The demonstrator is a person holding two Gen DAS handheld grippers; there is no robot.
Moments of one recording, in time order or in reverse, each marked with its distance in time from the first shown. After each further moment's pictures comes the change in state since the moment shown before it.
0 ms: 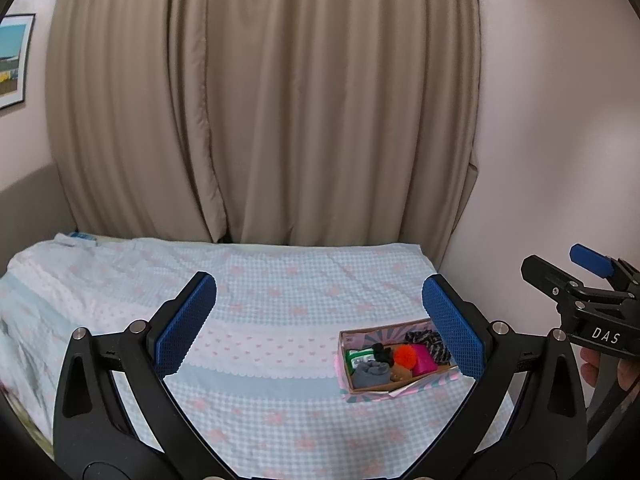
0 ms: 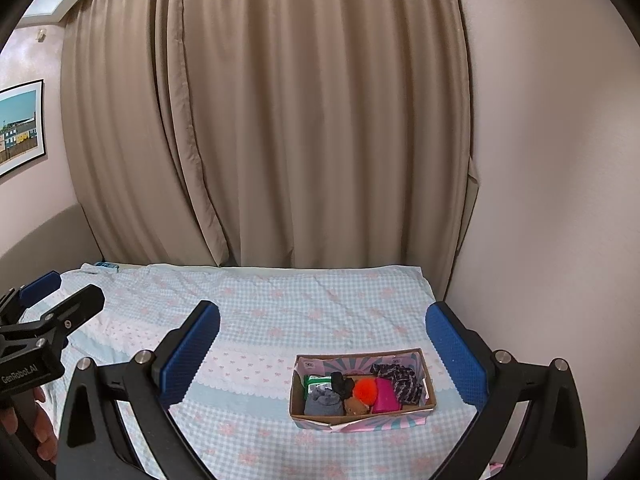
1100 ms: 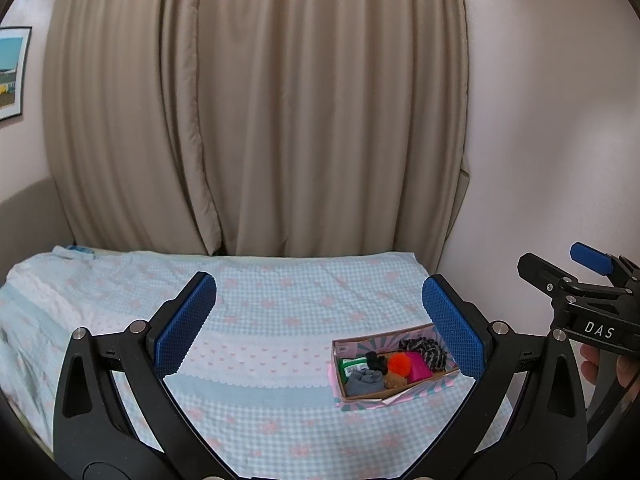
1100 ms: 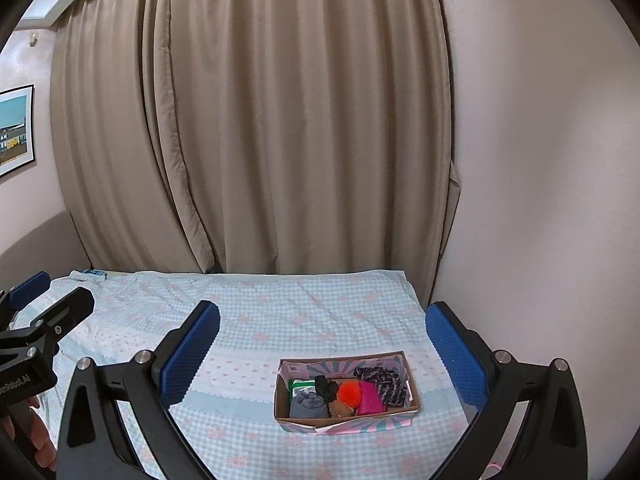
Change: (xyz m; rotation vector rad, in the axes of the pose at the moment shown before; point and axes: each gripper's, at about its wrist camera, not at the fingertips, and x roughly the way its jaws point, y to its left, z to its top) left arm -0.010 -0.020 -0.001 0.020 -0.044 -0.004; right arm -0.004 -0.016 -0.006 0.017 -0.022 -0.050
